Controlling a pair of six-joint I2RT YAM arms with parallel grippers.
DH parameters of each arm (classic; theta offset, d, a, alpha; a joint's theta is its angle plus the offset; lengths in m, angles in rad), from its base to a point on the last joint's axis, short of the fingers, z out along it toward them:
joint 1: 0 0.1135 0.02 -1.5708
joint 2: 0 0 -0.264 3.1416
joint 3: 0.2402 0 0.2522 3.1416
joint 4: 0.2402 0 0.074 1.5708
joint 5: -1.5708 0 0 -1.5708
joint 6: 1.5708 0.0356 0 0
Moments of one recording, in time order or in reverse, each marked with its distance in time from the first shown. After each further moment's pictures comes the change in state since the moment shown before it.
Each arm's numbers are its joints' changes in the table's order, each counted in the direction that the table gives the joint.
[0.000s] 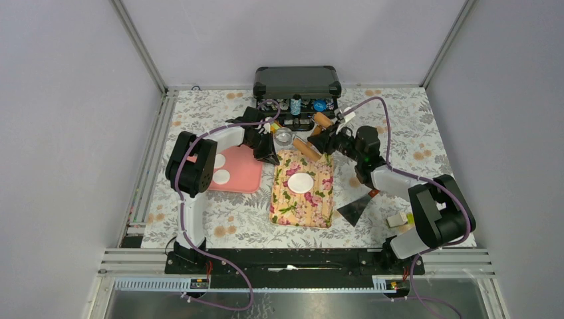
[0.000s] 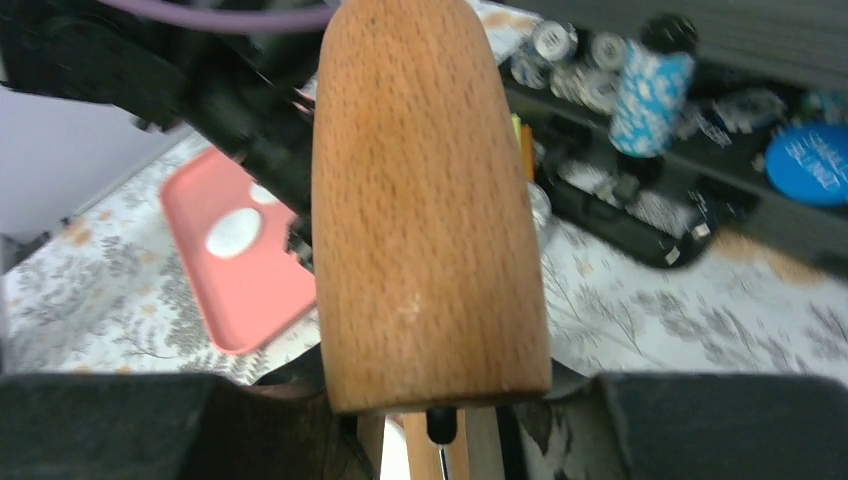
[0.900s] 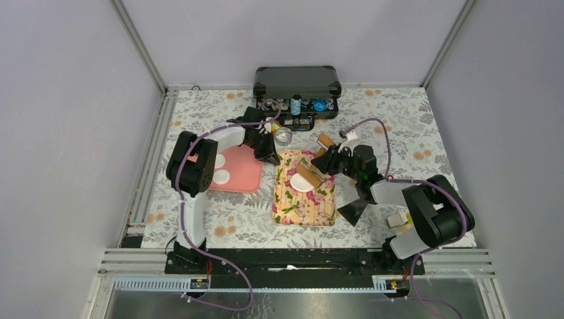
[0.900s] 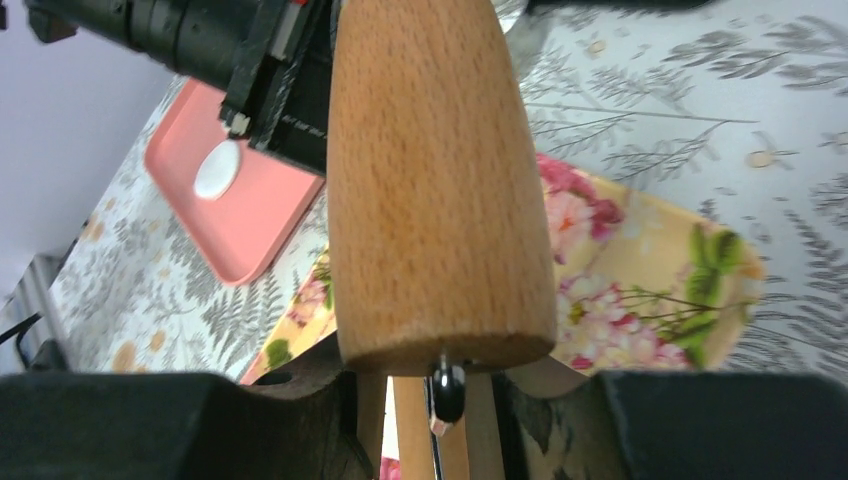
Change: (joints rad) left arm -0.002 0.006 0.008 0.001 -0.006 -0.001; right arm 0.031 0.015 -0.164 0.012 -0.058 0.208
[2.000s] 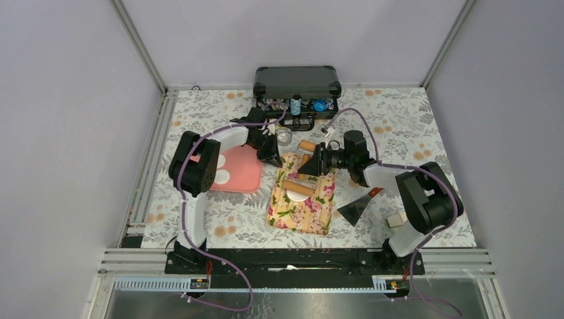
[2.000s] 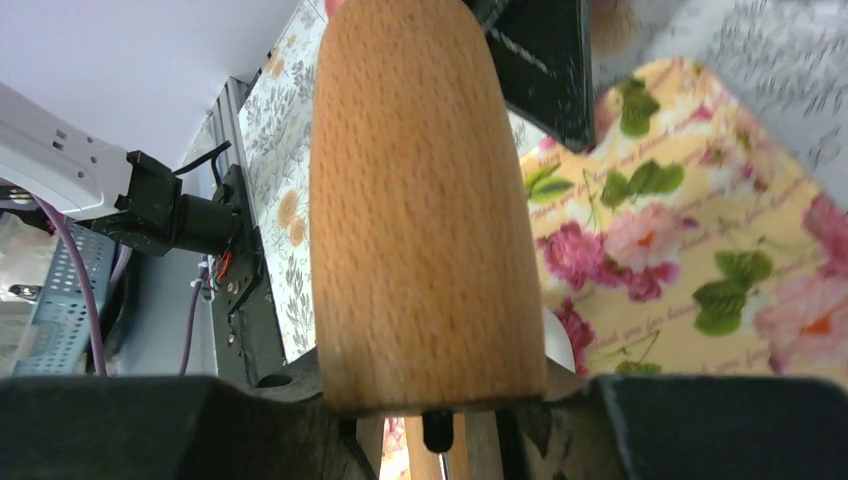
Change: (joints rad) left arm -0.024 0.015 0.024 0.038 -0.014 0.036; right arm -0.004 0.095 0.239 0.257 0.467 -0.038
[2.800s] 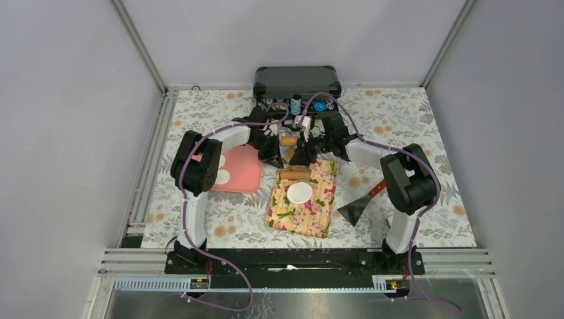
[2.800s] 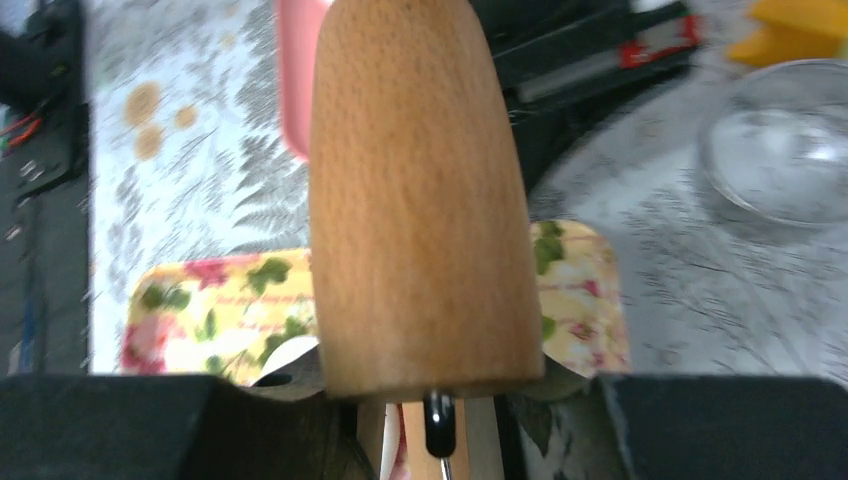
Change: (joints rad) left arm -0.014 0.018 0.032 0.051 -0.019 0.040; right arm 0.063 0.257 0.430 0.528 0.072 -0.698
